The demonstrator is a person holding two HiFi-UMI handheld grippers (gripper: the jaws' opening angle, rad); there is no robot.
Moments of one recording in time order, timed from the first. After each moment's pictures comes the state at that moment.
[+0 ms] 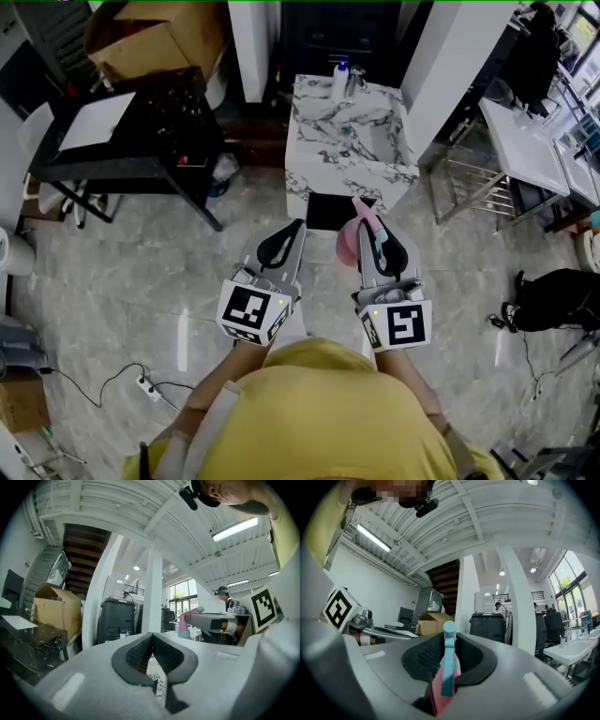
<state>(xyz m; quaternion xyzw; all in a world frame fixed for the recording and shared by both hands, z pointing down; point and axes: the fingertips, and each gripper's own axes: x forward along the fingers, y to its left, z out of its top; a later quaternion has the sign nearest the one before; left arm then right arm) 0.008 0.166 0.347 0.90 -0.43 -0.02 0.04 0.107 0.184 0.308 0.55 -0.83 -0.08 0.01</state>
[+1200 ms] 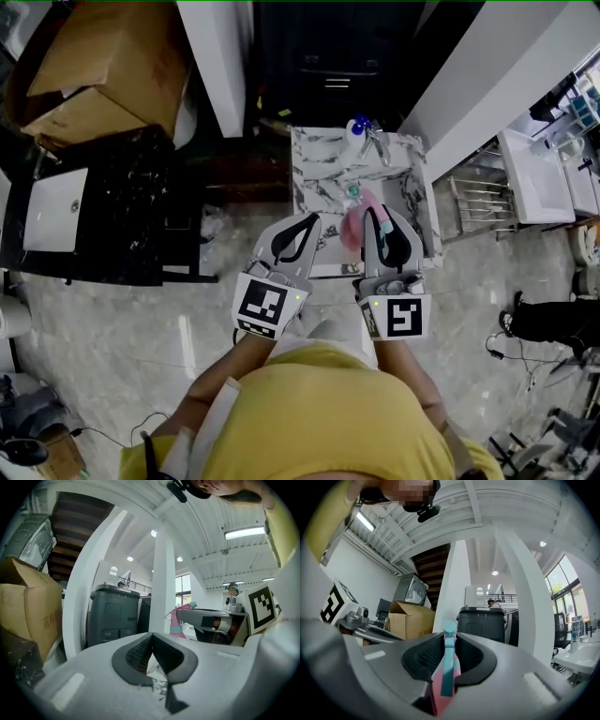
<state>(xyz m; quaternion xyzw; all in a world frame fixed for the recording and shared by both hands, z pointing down) 0.002 -0.230 0.361 0.93 -0.36 0.01 0.05 0.083 -0.211 0.322 0.61 -0.79 -0.07 0.05</state>
